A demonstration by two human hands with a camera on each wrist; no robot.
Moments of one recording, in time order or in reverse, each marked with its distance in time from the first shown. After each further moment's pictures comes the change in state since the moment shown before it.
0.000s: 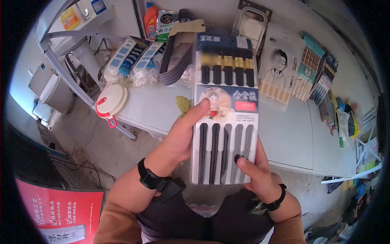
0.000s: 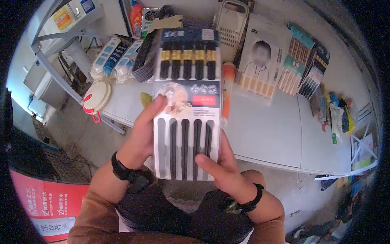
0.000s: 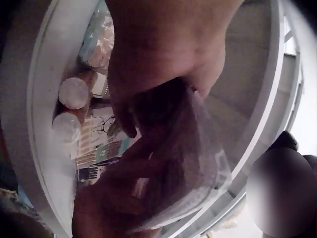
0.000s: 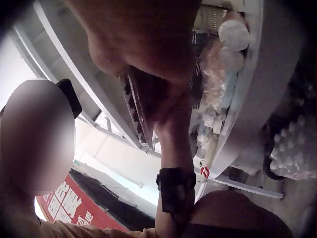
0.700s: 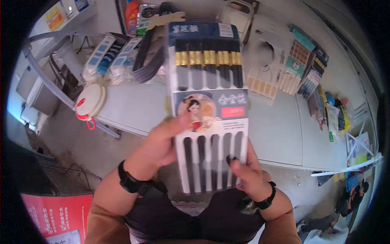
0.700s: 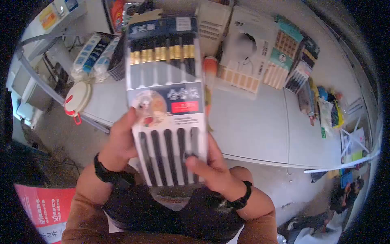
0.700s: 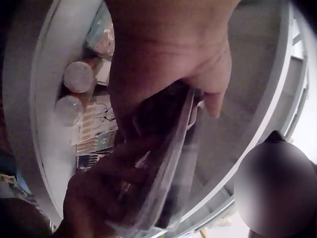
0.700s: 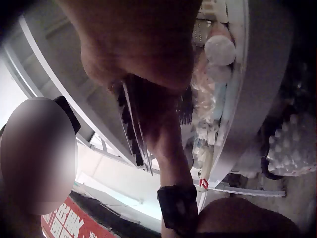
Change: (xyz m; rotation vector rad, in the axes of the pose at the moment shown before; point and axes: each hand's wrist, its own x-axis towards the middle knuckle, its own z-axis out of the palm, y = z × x) left_hand 0.001 -0.009 -0.009 -0.085 -0.192 -0.032; right_hand -0.011 -0.009 -0.020 -0.020 -0.038 -0.009
